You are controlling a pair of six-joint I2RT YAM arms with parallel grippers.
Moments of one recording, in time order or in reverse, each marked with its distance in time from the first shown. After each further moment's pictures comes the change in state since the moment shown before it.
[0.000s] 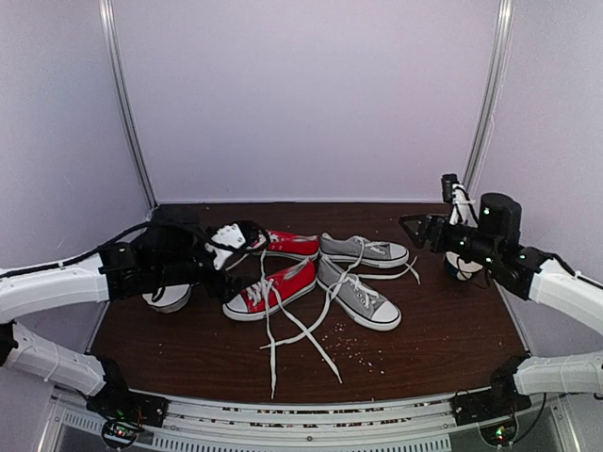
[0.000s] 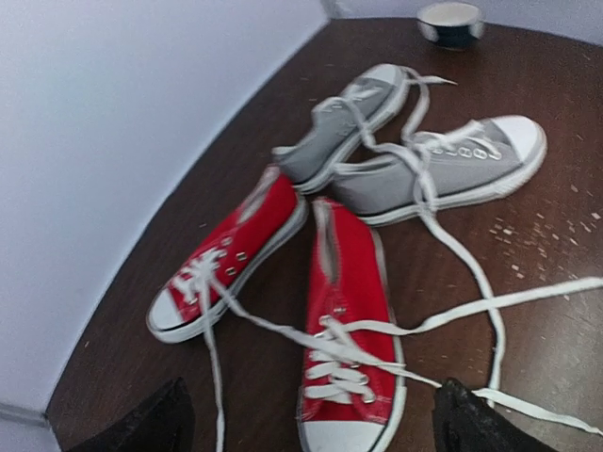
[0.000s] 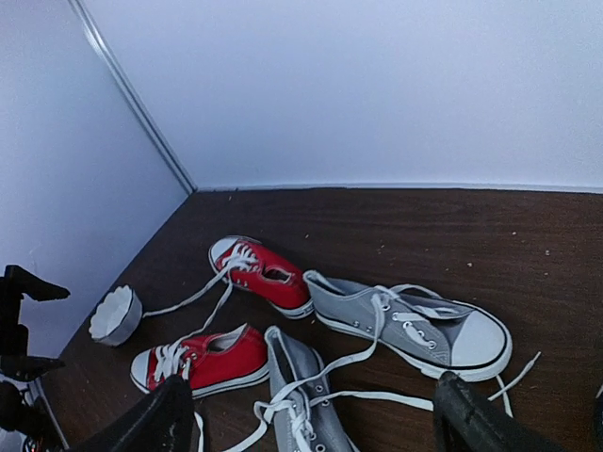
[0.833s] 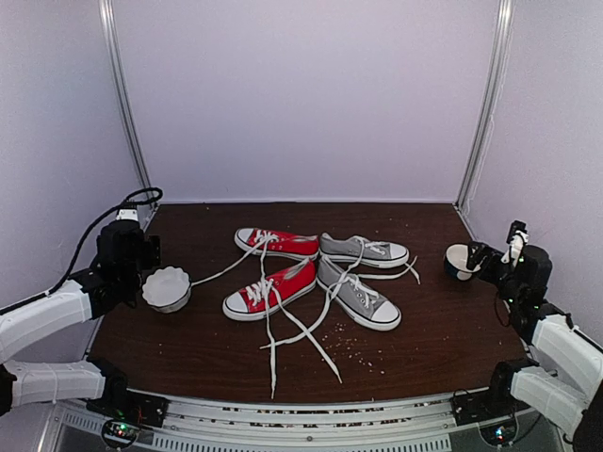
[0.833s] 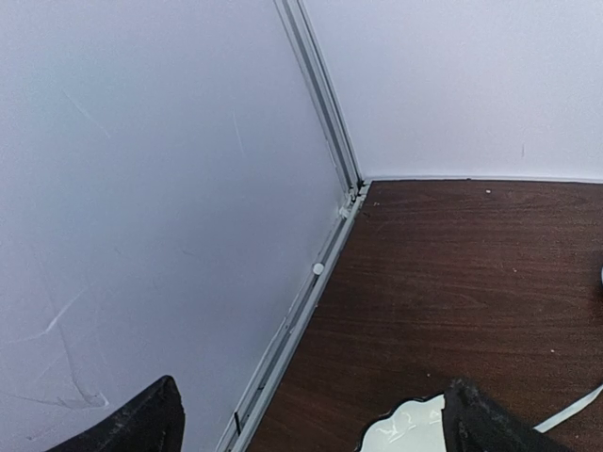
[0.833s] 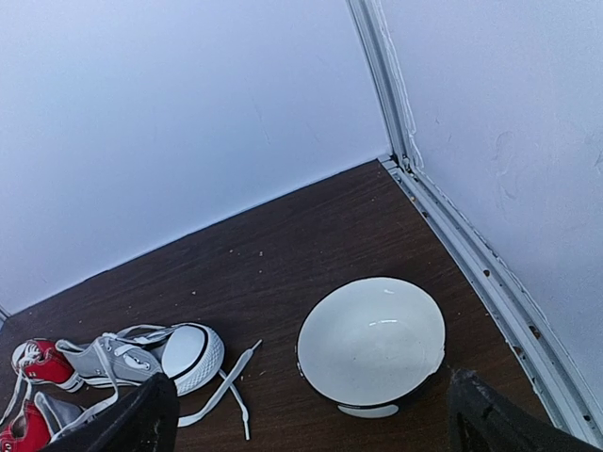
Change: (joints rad) left arm 0.427 -0.190 -0.299 0.253 -0.761 -0.344; right arm -0.446 -0.242 -0.396 0.159 0.189 -0.012
